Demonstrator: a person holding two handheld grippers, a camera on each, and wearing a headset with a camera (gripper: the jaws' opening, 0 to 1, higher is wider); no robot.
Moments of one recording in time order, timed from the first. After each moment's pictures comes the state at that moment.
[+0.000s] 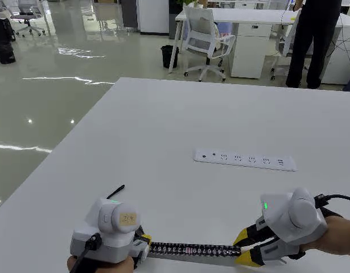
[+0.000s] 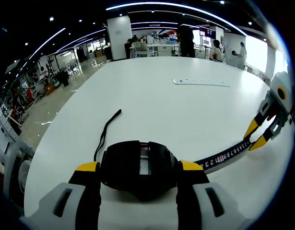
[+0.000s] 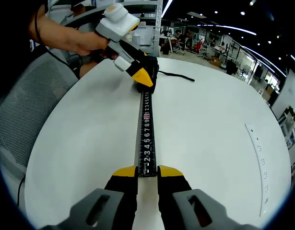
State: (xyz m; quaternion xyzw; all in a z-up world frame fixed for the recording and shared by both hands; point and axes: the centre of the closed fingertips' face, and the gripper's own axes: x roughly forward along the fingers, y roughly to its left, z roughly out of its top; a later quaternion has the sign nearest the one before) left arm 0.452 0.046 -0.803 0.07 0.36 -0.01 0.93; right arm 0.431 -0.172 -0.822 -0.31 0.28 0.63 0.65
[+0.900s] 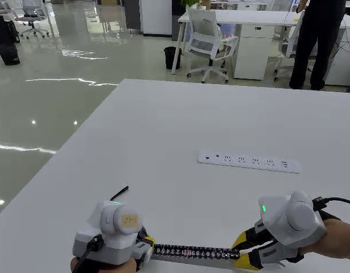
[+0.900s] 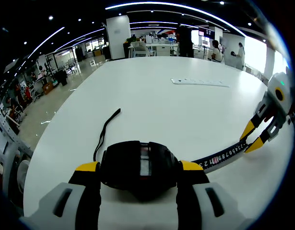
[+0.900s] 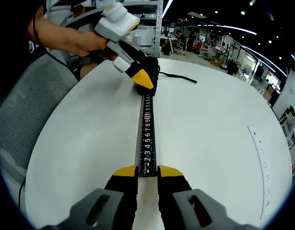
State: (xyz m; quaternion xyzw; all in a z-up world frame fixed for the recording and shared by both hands) left arm 0.453 0.046 -0.804 0.06 0.36 -0.02 0.93; right arm 0.430 -0.162 -0.824 -0.31 0.28 0.63 0.65
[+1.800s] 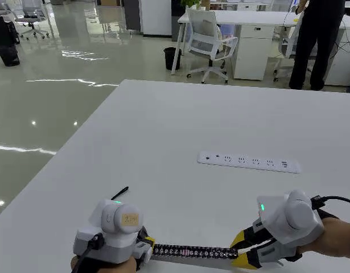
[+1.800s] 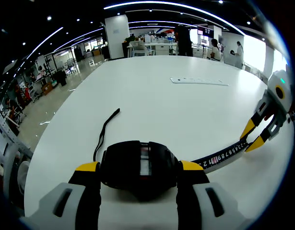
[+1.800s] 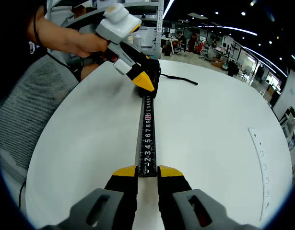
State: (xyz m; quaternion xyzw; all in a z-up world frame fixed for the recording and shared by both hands) left arm 0.452 0.046 -0.804 0.07 0.37 -0.02 0.93; right arm 0.428 -0.159 -0.822 -0.31 0.28 0.64 0.65
